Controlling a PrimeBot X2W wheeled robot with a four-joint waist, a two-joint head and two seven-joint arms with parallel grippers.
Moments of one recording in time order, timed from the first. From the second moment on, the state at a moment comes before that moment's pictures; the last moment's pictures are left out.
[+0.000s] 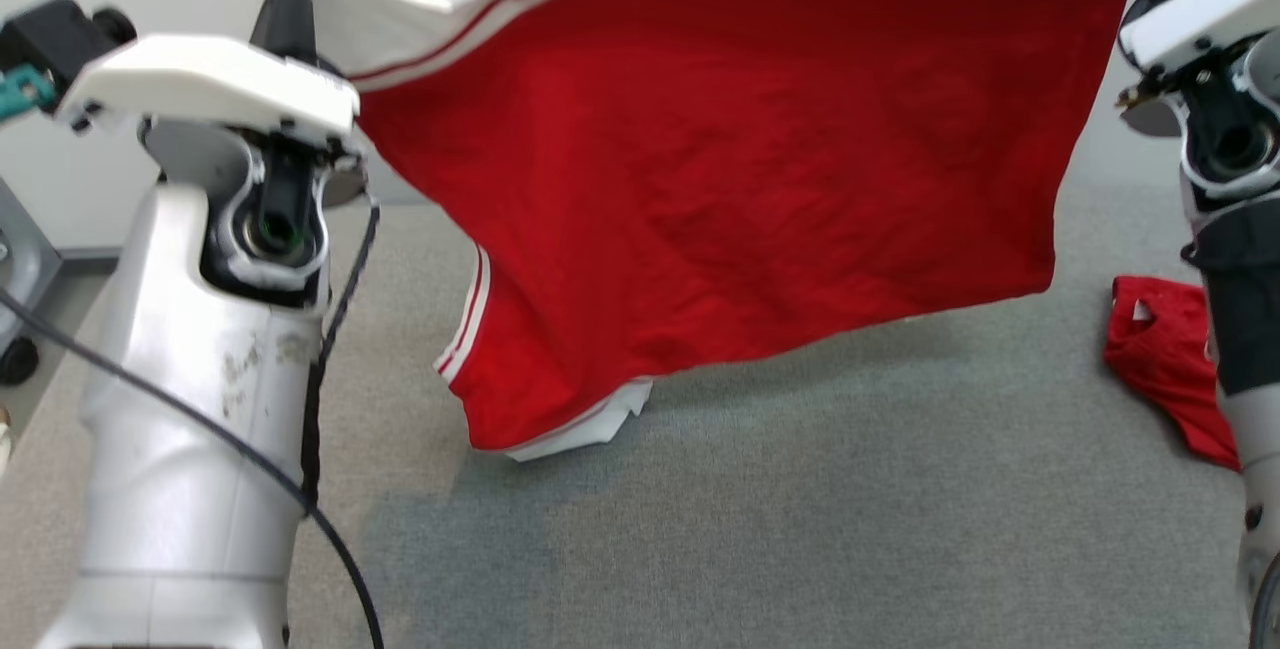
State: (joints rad) left arm -0.83 0.05 -0.06 0.51 -0.97 0.12 0.06; right arm -1.05 -0.16 0.03 0.82 0.77 0.13 0.12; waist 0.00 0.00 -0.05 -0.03
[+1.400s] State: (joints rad) left arm -1.51 0.05 -0.36 0.97 -1.23 -0.12 -0.26; right arm -1.34 -0.21 0.19 0.72 0.71 0.13 -0.26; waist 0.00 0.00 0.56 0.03
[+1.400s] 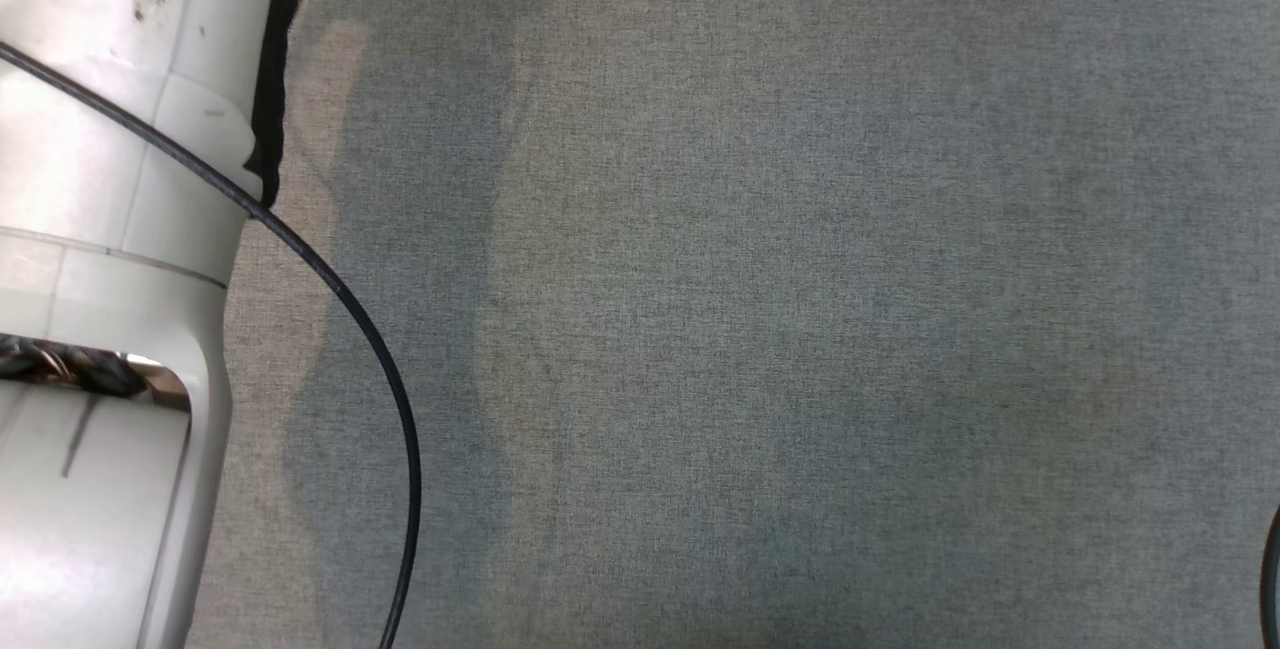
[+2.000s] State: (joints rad) left arm -1.18 0.05 -0.37 1.06 -1.32 -0.13 -0.26; right arm -1.05 -0.18 0.45 0.84 1.09 0.13 -0.24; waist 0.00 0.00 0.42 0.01
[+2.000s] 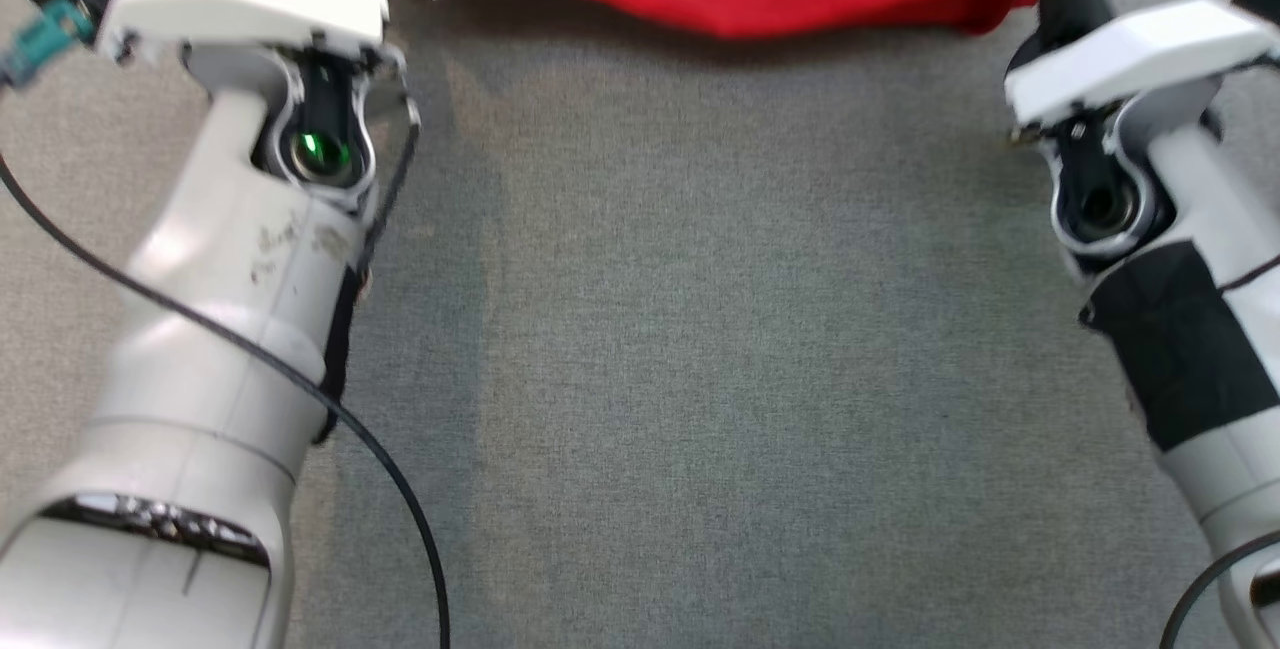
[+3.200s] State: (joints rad) left arm -0.49 0.05 -0.36 0.94 -1.53 -0.13 -0.26; right arm -0.58 -0.23 0.60 0.88 1.48 0.13 -0.11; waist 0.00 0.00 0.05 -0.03
